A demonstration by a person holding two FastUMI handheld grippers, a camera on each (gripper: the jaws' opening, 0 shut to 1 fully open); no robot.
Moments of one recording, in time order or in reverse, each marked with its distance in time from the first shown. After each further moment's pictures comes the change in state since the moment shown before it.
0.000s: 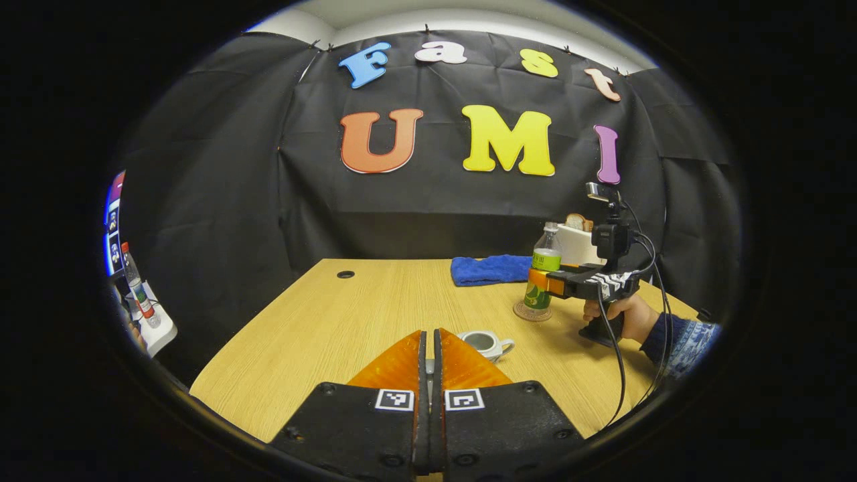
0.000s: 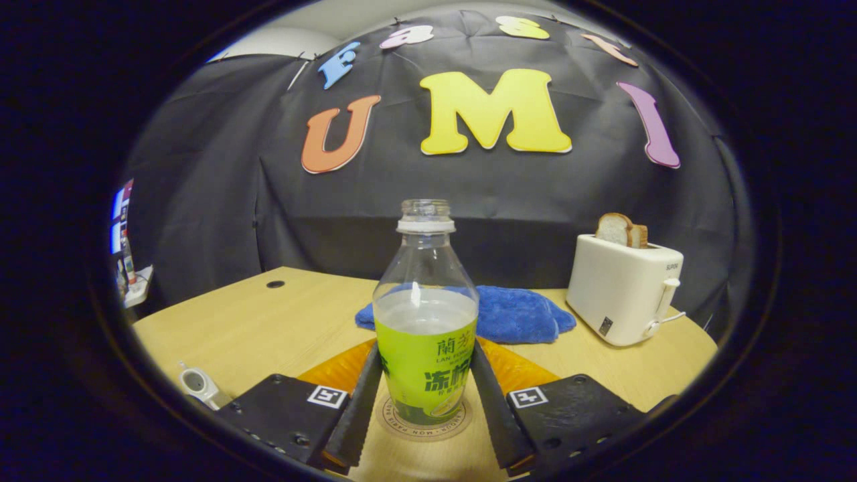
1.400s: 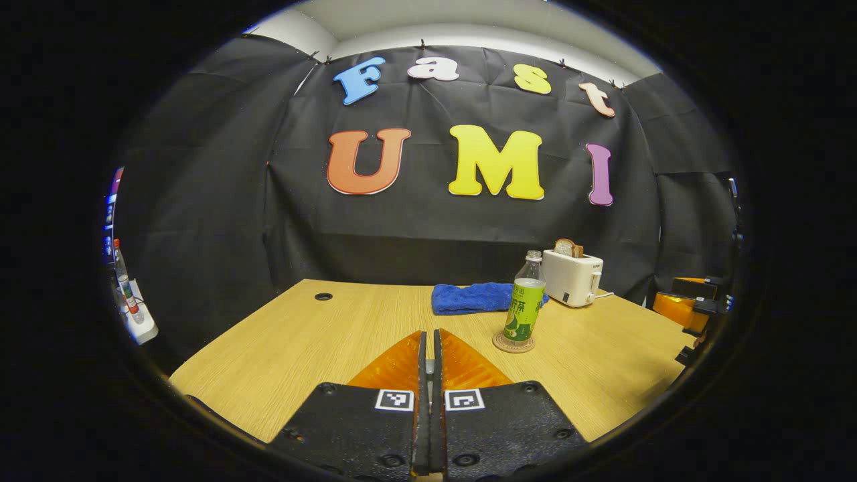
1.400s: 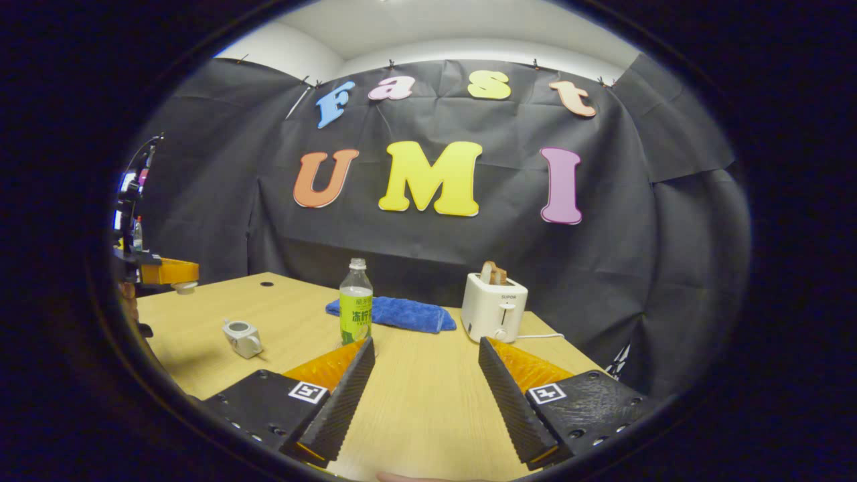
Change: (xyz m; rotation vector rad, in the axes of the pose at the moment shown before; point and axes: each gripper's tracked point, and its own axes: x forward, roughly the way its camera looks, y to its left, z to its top) left arm 0.041 -0.047 0.034 -0.019 -0.135 -0.026; right arm -0.286 -0.102 0.015 -0.092 -0.138 -0.174
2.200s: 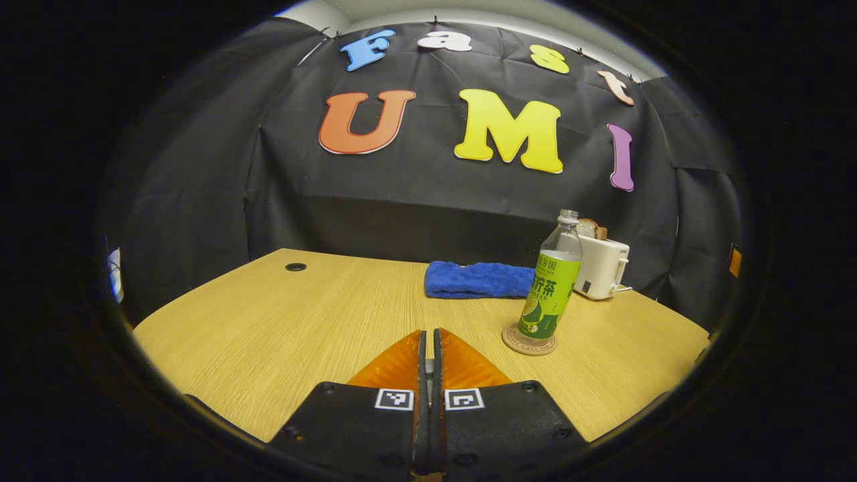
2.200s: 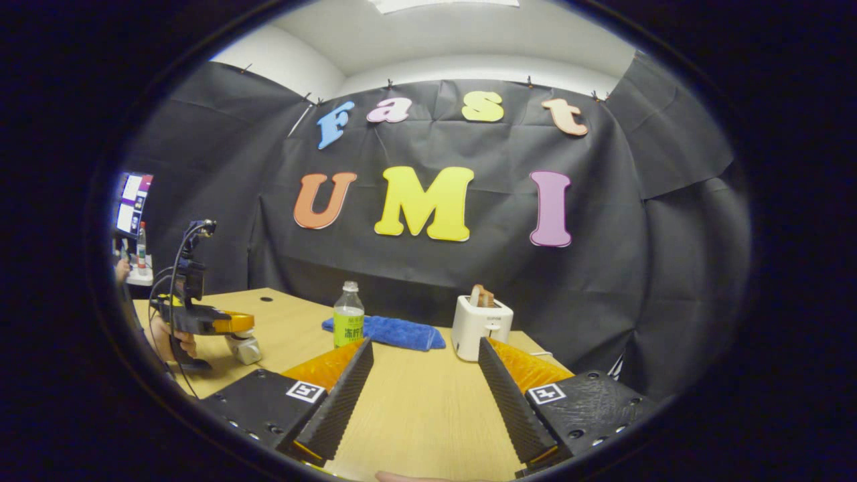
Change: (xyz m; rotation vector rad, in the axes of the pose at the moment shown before) left arm 0.092 -0.018 -0.068 -0.071 0.073 -0.006; right arm -0.020 -0.023 0.026 0.005 -0.097 -0.001
